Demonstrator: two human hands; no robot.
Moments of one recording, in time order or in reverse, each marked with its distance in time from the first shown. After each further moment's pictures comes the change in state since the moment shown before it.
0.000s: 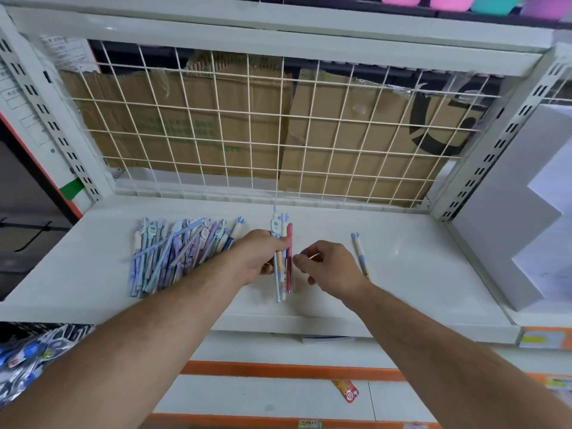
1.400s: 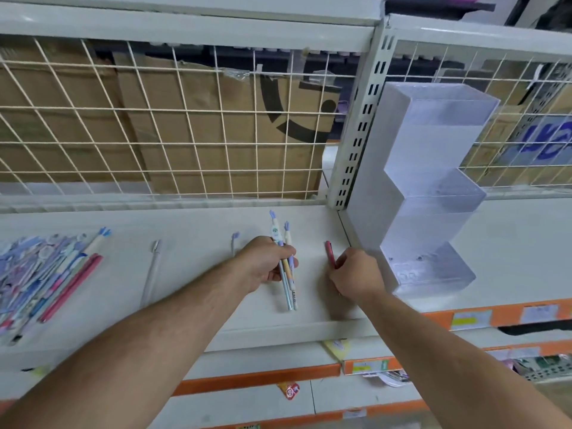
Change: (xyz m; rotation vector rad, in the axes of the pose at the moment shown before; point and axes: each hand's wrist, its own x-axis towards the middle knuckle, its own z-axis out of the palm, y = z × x) left_hand 0.037 0.037 0.263 0.042 -0.151 -0.008; right_hand 0.006 0.170 -0.237 -0.364 0.295 0.269
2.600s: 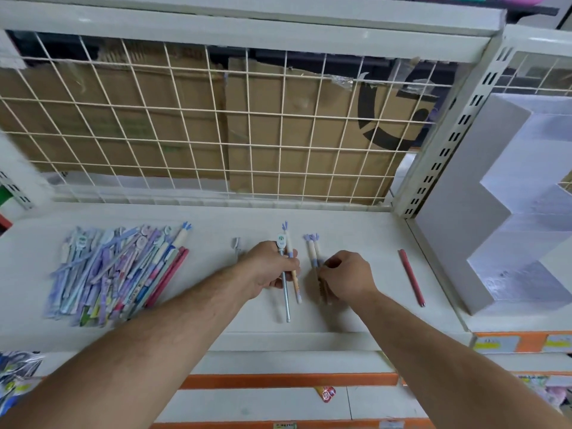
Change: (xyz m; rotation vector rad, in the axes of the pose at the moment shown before) left_hand -0.033 -0.033 -0.142 0.009 0.031 0.000; right_hand -0.034 -0.121 0.100 0.241 -0.100 -0.020
